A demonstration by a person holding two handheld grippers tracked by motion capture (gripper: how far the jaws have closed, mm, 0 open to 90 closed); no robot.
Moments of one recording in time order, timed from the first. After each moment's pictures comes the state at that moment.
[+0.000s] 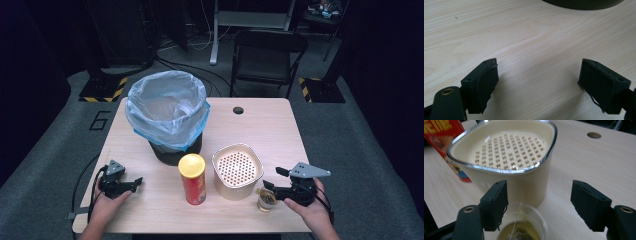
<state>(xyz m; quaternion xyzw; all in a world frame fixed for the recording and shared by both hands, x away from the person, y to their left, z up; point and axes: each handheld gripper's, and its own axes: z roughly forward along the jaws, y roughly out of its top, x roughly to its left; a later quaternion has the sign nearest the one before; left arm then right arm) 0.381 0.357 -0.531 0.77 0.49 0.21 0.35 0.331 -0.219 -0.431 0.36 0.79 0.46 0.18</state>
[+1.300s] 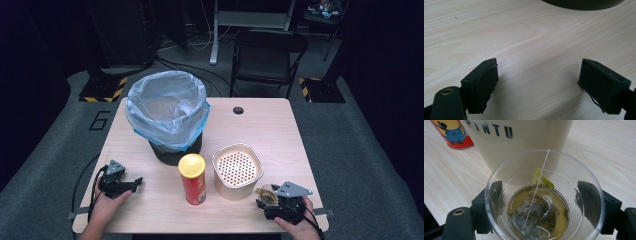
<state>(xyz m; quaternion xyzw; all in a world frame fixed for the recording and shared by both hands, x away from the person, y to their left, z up) 0.382 0.357 -0.531 0.77 0.49 0.21 0.35 0.304 -0.197 -0.482 0.38 0.81 0.39 0.20</state>
